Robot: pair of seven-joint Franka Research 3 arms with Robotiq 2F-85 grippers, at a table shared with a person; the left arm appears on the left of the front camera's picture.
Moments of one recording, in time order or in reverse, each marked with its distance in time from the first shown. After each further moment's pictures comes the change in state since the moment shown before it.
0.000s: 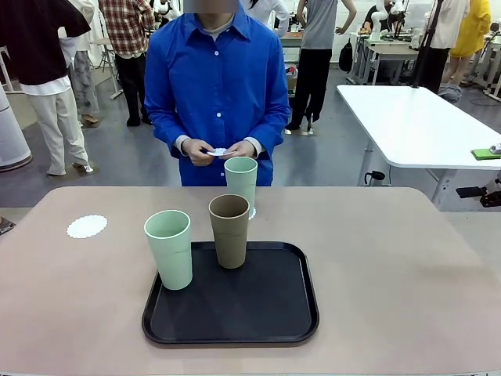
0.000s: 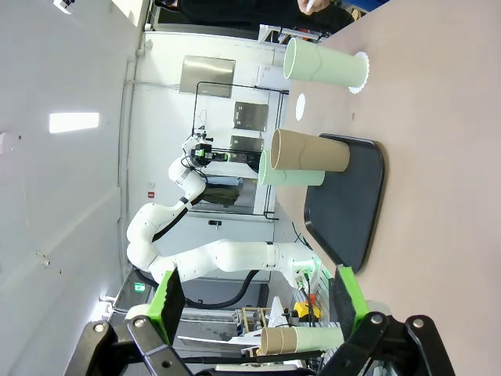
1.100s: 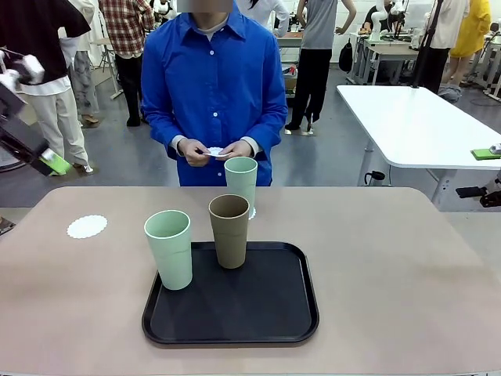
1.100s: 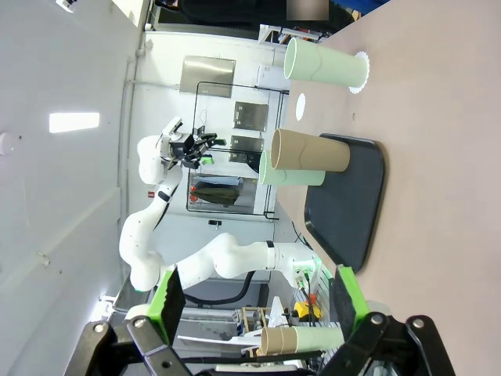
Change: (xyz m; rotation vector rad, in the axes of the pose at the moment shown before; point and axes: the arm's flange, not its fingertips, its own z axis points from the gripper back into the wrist) left arm 0.001 -0.136 -0.185 0.591 0.332 -0.901; right arm 0.000 0.000 0.000 0.000 0.001 0.001
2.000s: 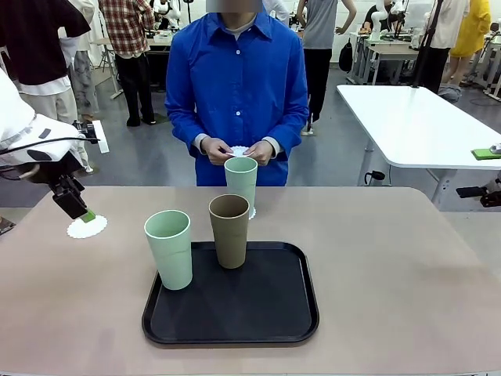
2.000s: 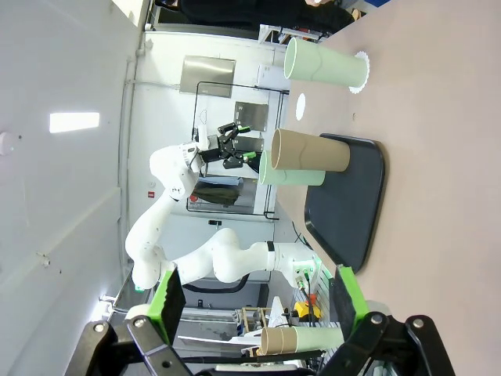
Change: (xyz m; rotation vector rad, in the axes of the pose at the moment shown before) left arm -0.004 -0.007 -0.094 0.422 0.153 -0.398; right arm 0.000 0.000 0.000 0.000 0.000 0.000
